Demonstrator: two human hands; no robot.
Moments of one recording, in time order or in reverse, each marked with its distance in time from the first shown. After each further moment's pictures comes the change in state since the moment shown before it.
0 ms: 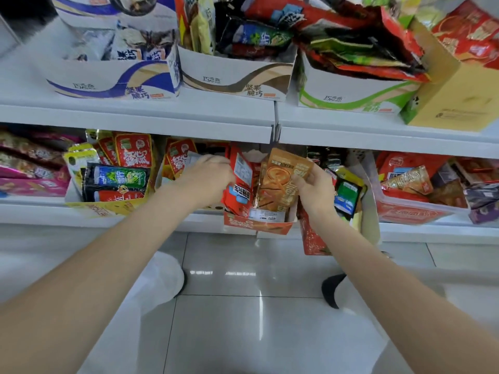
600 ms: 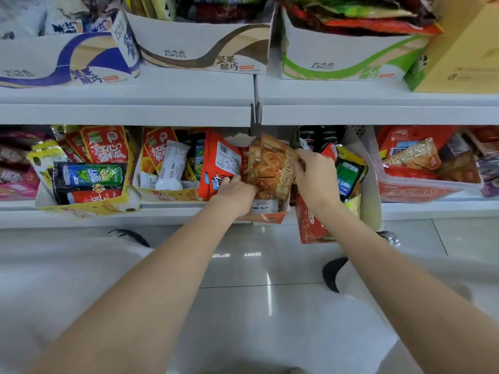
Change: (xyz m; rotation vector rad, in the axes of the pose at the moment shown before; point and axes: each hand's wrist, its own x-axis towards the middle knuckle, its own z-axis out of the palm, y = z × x) left_hand 0.054 0.073 0.052 -0.068 -0.389 -0.181; right_hand 0.024 0.026 -0.012 -0.557 0.020 -0.333
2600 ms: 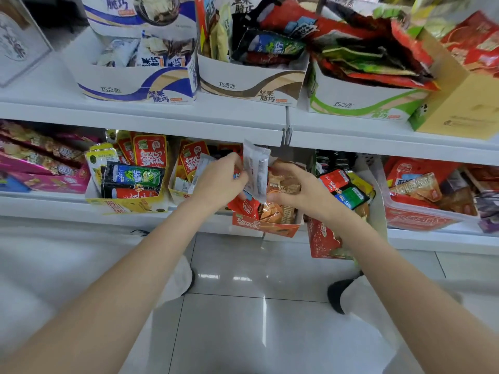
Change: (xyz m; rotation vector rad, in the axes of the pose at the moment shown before) left_hand -0.086 -0.057 -0.039 -0.728 0.567 -0.078; right_hand -0.018 -0.060 -0.029 0.364 -0.538 -0.126
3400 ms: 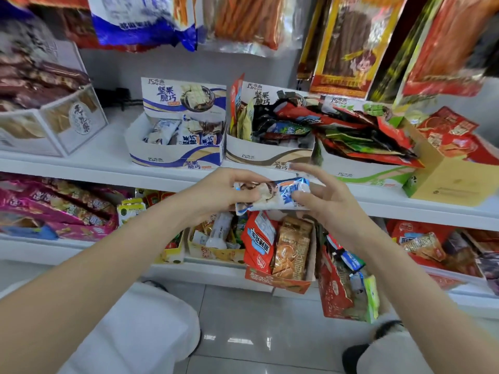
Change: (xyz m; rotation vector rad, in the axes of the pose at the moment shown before) left_hand -0.011 0.044 -0.117 -0.637 -0.255 -0.067; right_hand -0.011 -0.091 -0.044 0.556 0.069 -0.158
